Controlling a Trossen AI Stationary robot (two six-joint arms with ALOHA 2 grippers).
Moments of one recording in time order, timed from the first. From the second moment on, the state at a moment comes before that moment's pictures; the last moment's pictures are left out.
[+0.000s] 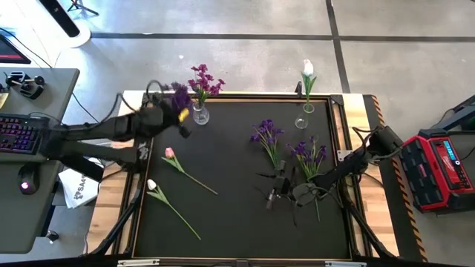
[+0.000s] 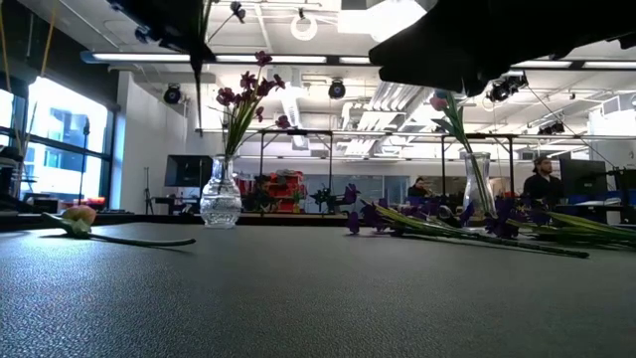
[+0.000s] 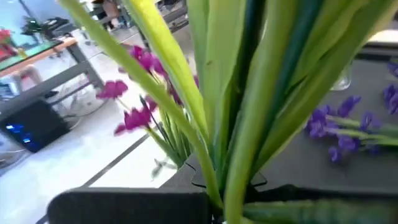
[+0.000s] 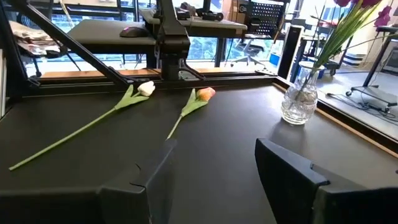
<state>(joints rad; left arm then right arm) 0.15 0.85 0.81 -0.34 -0.71 0.04 0.54 1.65 0.65 0.80 0.86 0.09</state>
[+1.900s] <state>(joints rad) 0.61 0.86 0.81 -0.30 -0.35 0.00 0.54 1.65 0.65 0.83 0.86 0.10</state>
